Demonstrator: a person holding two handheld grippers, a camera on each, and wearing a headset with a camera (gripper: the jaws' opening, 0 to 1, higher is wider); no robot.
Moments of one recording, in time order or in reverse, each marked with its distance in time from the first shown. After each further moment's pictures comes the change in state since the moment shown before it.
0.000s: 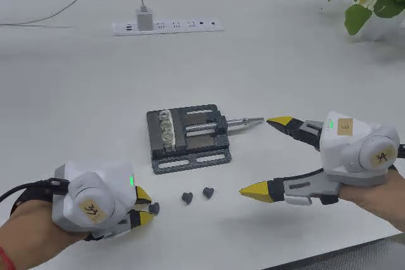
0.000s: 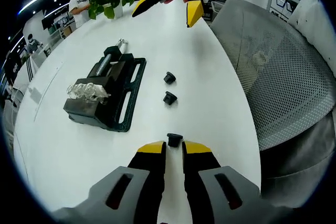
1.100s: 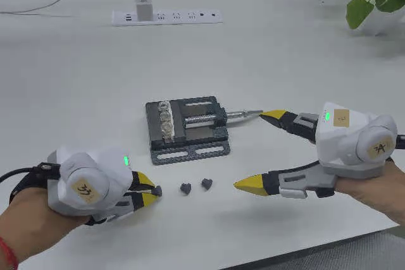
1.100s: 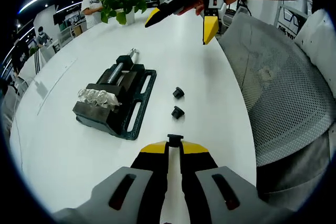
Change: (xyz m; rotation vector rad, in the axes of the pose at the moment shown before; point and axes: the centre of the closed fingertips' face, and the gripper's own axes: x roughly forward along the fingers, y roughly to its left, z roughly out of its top) left arm -0.013 0.012 0.026 -0.112 -0.130 0.048; right arm 0.003 0.012 0.017 -0.022 -0.004 0.038
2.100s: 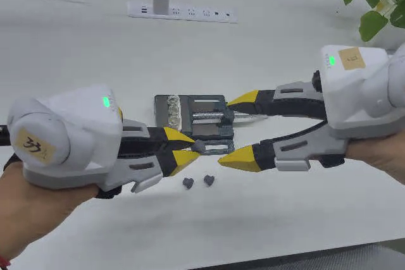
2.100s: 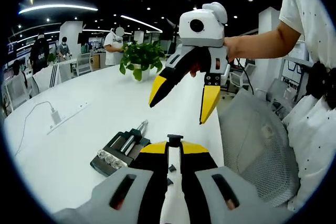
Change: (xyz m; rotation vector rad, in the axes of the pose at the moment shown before) left arm -0.061 -0.012 0.124 -0.125 -0.426 0.035; right arm -0.010 0.057 0.101 -0.112 0.030 0.319
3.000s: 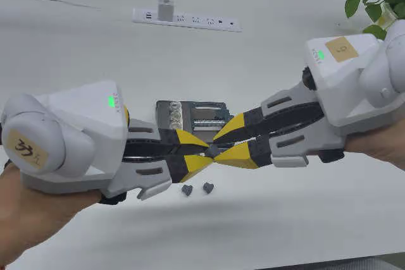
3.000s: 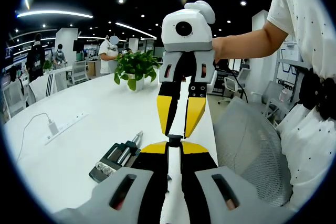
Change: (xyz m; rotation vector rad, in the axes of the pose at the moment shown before) left arm -0.002 -0.009 0.020 0.023 -0.049 -0.042; right arm 0.003 0.022 0.011 -0.085 0.074 0.169
